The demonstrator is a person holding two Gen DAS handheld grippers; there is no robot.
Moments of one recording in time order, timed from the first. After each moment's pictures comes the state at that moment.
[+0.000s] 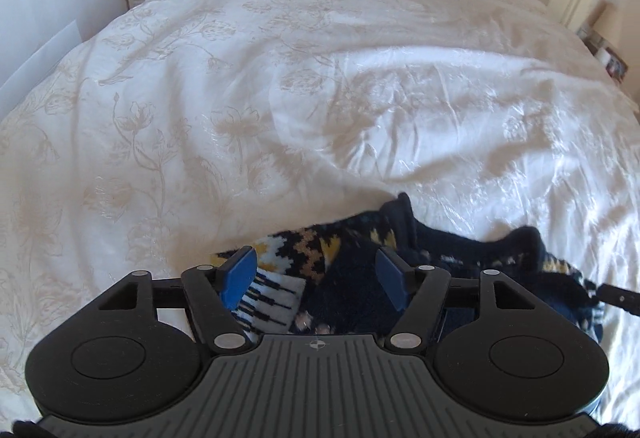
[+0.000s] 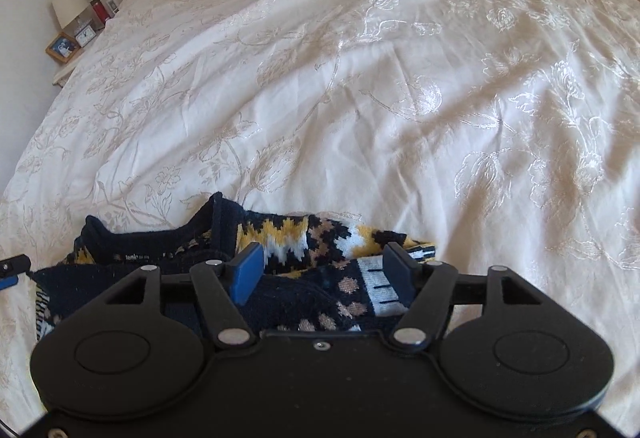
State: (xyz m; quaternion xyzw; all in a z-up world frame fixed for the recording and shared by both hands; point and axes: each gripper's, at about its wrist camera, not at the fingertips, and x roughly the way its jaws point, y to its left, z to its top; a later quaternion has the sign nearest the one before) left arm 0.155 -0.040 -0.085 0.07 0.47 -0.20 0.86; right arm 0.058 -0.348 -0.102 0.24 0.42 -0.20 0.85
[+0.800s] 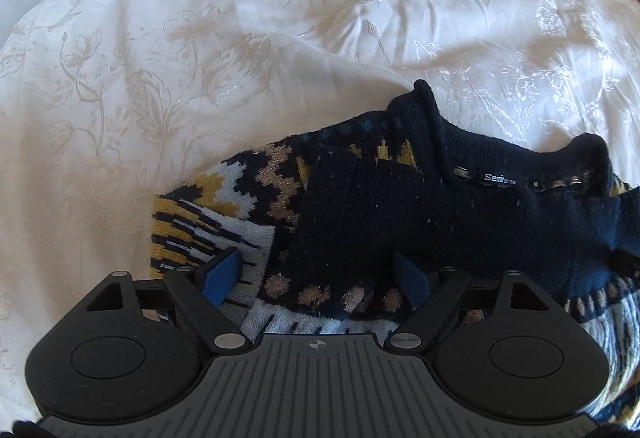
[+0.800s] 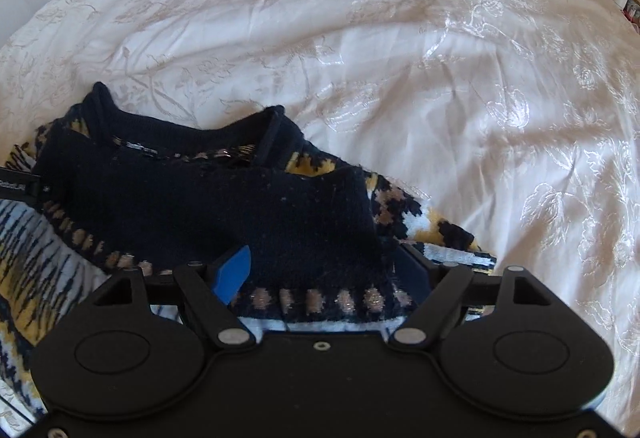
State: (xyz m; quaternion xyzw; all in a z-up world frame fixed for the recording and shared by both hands) left arm 0.171 -0.070 -0.165 0.14 0.55 -0.17 0.81; right arm 0.107 -0.315 -0.151 0.10 0.51 -0.15 0.84
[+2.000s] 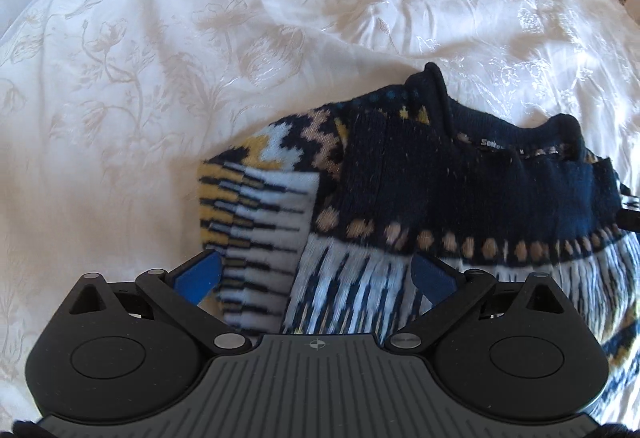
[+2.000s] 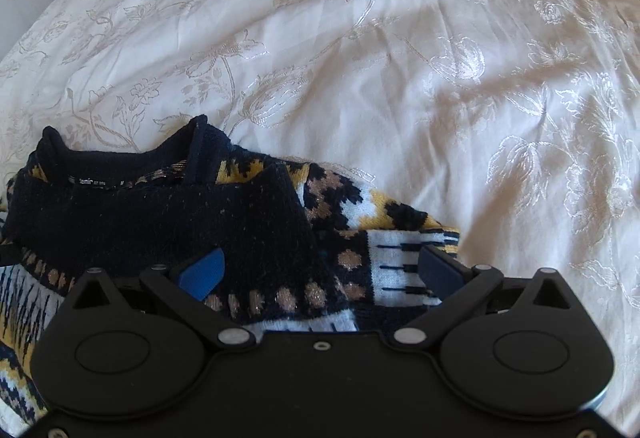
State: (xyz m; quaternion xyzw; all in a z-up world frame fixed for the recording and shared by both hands) left arm 0.158 -0.016 -0.146 0.12 0.55 -0.20 0.80; right arm 0.079 -0.351 -0.137 0.19 0.50 -0.17 0.83
